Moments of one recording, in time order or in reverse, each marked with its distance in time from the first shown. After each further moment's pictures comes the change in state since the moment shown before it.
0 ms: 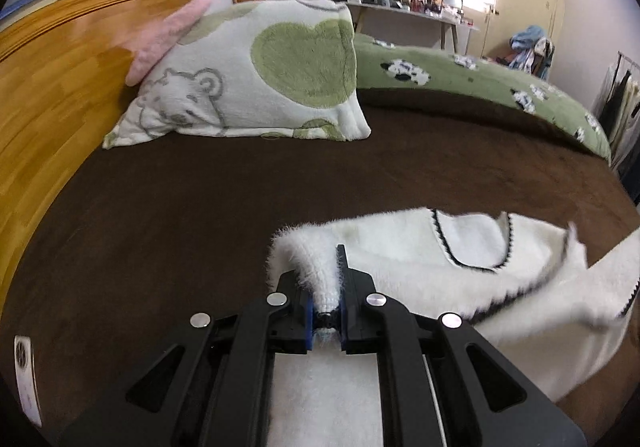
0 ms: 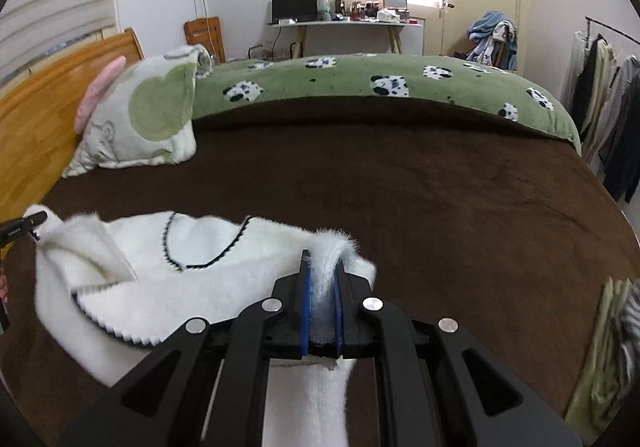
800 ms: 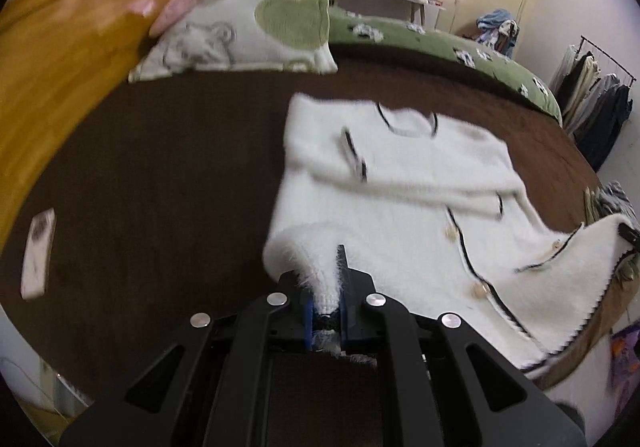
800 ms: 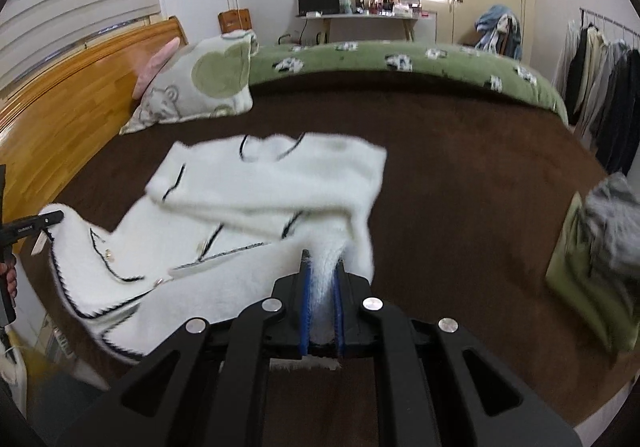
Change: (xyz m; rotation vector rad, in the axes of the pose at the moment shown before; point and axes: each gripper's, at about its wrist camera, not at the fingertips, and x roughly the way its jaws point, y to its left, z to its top) left arm -0.191 0.022 -0.171 -0.015 0.067 -0.105; right arm -0.210 0.021 -0.150 -0.014 0.014 0.083
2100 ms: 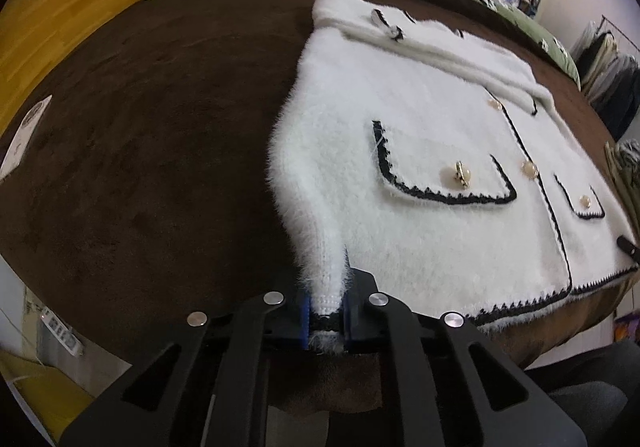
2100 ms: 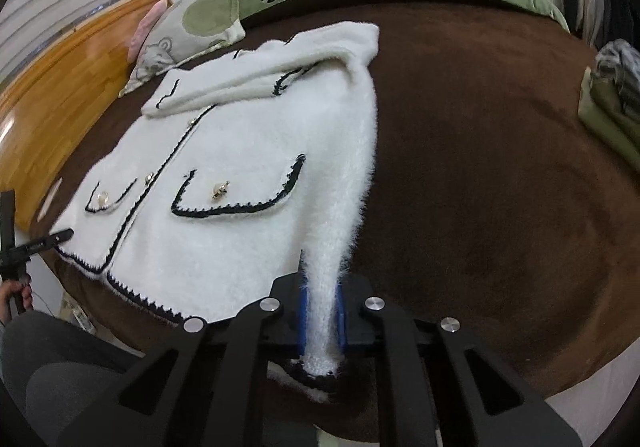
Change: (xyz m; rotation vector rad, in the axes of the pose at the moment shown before) left arm 0.036 0.022 -0.150 -0.042 0.179 0.021; right arm 0.027 -0.007 -0.166 0.111 0.175 0.070
